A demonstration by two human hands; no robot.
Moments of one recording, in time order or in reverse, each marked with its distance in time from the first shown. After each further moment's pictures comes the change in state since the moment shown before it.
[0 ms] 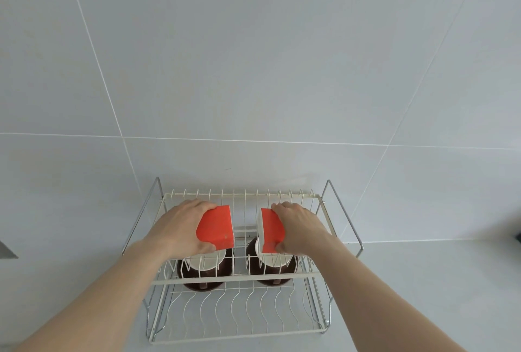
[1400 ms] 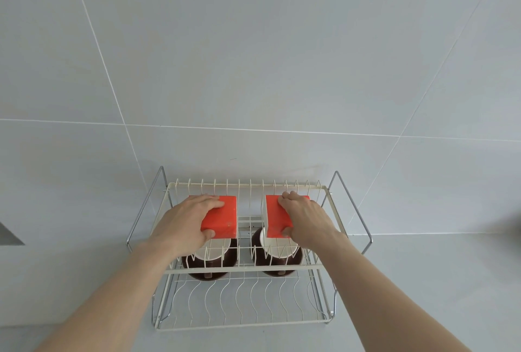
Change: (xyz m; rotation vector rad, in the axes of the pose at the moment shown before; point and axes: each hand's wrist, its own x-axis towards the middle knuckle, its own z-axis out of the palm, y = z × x) left_hand -0.009 0.001 0.011 -0.045 0.067 -0.044; right_hand 0.000 0.000 0.005 -0.033 0.073 -0.023
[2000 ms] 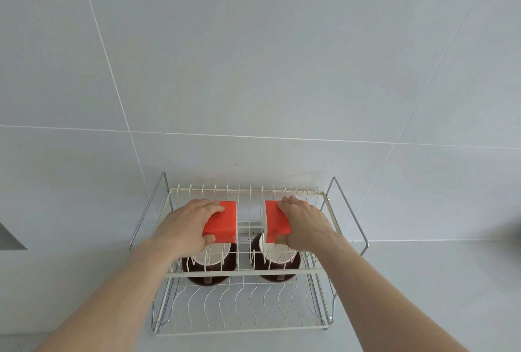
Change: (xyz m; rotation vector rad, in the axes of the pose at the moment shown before) left_hand 0.001 0.005 -0.009 0.111 -0.083 0.039; right_hand -0.003 -0.003 -0.009 0.040 -0.034 0.021
